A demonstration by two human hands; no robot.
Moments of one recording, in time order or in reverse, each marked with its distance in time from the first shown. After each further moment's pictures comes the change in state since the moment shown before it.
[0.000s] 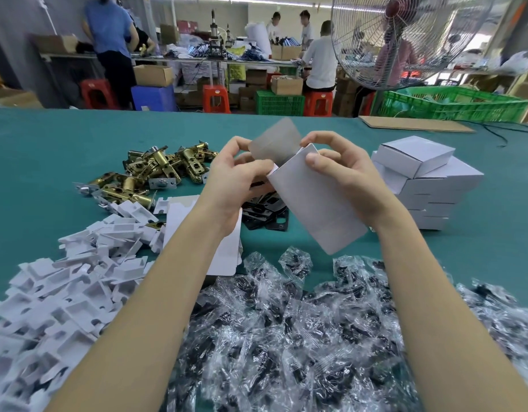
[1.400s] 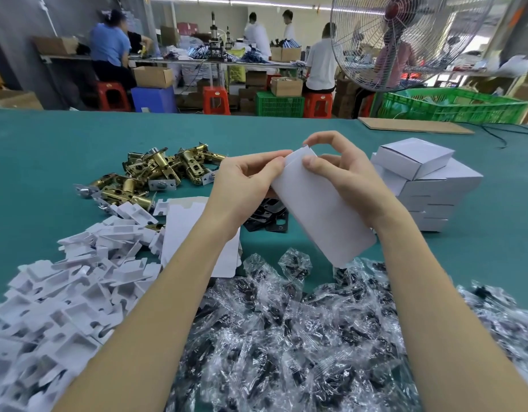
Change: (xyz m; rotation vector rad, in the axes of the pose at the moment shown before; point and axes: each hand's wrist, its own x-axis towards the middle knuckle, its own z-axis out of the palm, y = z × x) left_hand -0.003 -0.009 0.006 0.231 -0.007 0.145; right_hand 0.003 0.001 -0.002 -0.179 0.052 0.048
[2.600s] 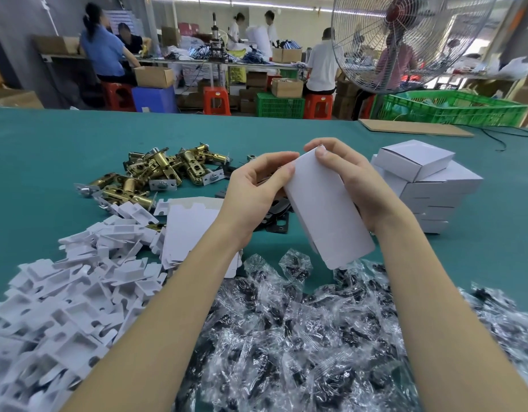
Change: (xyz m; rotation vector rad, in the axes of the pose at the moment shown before) left_hand -0.002 -0.016 0.014 -0.198 -0.039 -0.013; right_hand -0.002 -0.001 -0.003 0.272 -0.036 0.130
